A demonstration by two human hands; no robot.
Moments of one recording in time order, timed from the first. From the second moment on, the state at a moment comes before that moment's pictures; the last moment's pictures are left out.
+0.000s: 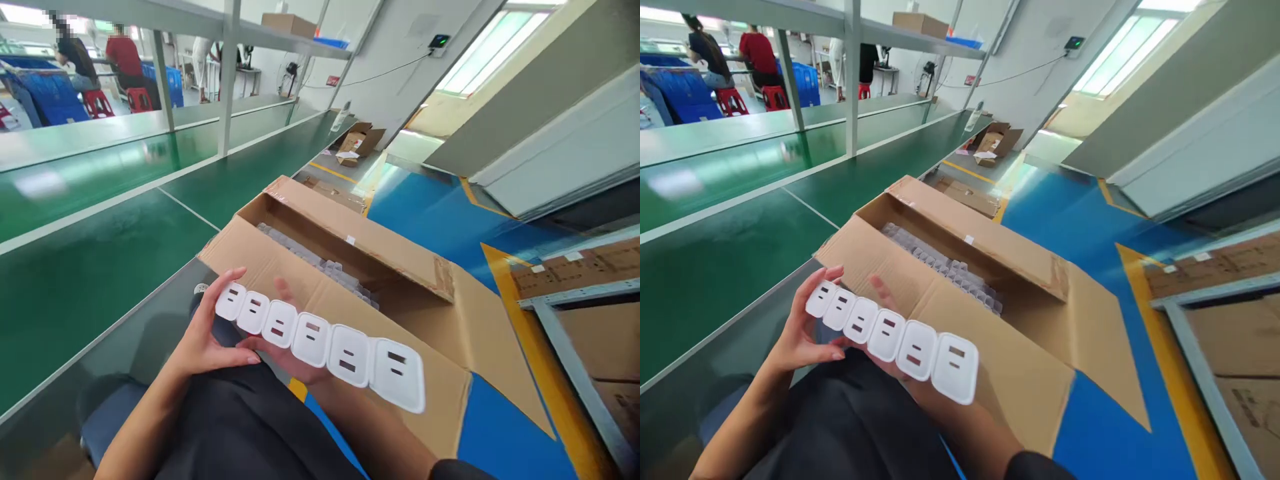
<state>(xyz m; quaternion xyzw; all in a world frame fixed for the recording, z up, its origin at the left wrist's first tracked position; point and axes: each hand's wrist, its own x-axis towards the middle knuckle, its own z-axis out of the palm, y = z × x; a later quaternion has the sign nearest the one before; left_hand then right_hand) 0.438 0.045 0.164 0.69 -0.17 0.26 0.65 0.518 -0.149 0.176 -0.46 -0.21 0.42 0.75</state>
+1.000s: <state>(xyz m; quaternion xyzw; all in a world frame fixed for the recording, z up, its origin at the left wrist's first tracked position) 0.183 0.050 0.177 0.67 0.24 0.54 0.46 0.367 0.051 0.129 -0.14 -0.19 0.88 0.41</state>
